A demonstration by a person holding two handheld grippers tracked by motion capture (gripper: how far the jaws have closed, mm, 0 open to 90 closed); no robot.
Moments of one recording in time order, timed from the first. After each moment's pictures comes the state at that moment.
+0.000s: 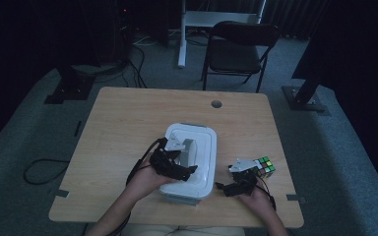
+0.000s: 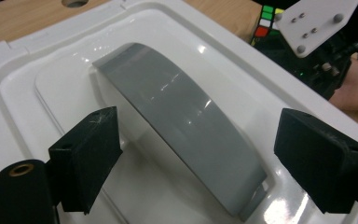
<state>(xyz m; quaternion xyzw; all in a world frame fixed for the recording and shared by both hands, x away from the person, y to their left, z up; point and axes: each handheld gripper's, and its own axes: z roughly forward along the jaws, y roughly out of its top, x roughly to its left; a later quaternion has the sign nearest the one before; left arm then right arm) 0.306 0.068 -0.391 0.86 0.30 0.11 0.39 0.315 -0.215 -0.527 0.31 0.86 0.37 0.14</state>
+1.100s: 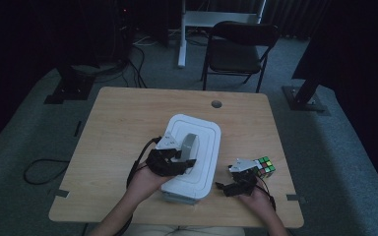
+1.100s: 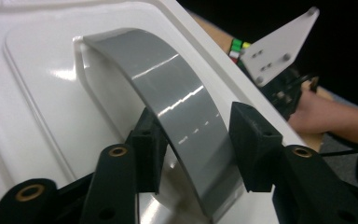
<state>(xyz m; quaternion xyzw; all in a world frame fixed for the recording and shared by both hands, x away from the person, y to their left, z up) 0.298 0.080 -0.376 0.83 0.30 0.08 0.46 0.316 -0.215 -0.527 0.31 0.86 0.37 0.14</state>
